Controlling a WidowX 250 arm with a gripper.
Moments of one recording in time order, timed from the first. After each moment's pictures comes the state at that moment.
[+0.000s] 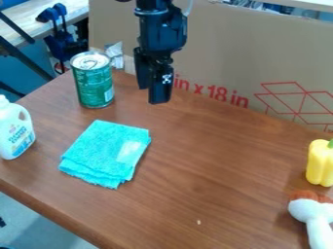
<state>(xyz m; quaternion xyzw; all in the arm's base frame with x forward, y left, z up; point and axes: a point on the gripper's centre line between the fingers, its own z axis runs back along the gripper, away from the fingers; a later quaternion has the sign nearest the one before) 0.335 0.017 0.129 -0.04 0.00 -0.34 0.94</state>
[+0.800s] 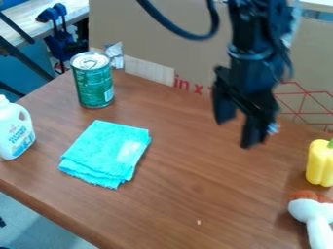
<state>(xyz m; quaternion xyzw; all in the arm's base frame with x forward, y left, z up) 0.317 -0.112 0.123 -0.01 -0.09 -0.27 0.96</state>
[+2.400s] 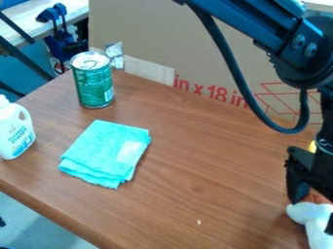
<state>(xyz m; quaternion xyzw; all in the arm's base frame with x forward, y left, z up) 0.299 -0.225 0.059 -0.04 -0.07 -0.27 0.96</state>
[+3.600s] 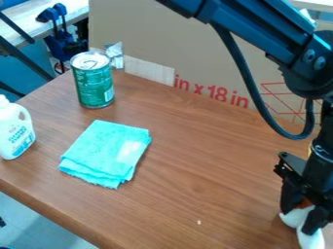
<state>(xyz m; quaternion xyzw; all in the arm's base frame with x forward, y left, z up) 0.300 -0.206 0.044 0.01 -0.01 -0.26 0.97</state>
